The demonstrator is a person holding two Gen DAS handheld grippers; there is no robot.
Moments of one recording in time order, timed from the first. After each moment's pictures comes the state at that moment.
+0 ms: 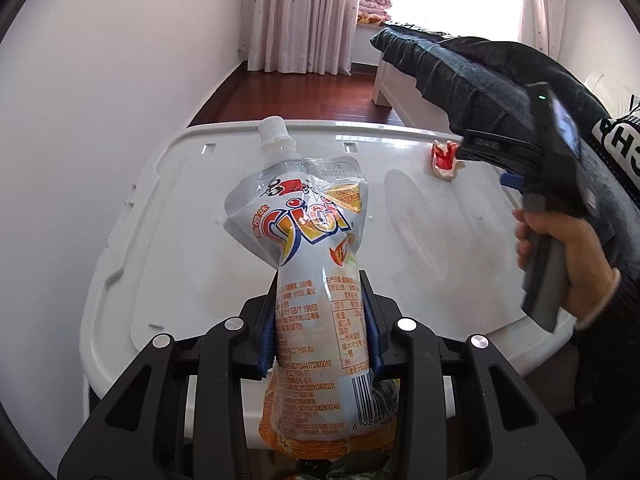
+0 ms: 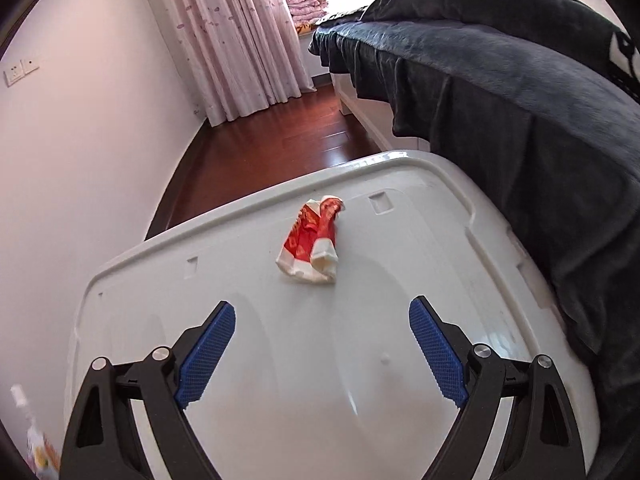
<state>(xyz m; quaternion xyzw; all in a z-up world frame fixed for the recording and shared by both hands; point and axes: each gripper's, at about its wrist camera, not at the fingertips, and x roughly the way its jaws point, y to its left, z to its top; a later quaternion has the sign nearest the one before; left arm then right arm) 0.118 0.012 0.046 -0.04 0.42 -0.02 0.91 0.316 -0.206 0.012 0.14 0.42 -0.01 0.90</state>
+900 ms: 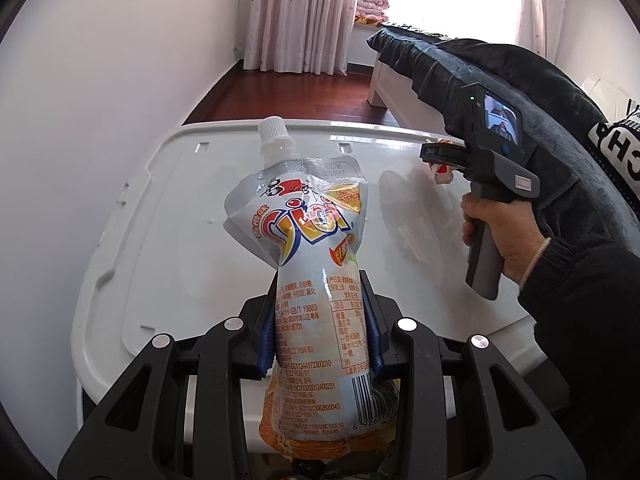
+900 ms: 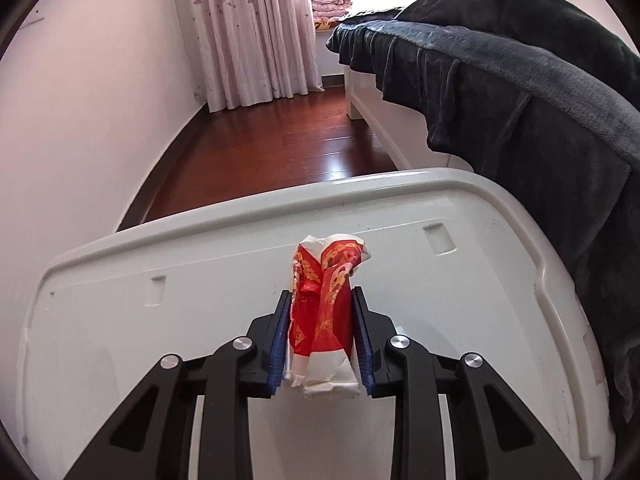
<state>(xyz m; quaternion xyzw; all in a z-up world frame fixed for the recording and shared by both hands) 0.115 0.022 0.043 -0.06 0.42 -0.03 0.91 0.348 -0.183 -0.013 0.08 0.41 0.01 0.91</state>
